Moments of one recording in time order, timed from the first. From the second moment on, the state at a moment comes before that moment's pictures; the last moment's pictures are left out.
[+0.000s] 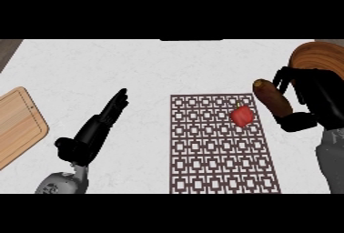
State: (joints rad) left arm -0.11 0.18 -0.21 -1.59 0.07 -0.09 0.05; right arm -0.36 -0.37 0.00 -1.73 0.92 0.32 0.22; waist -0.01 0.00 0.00
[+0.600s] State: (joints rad) left arm -0.12 0.16 -0.20 -1.59 0.05 -0.10 0.06; right arm -0.51 -0.43 -0.26 -1.58 0.78 0.26 0.20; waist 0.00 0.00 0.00
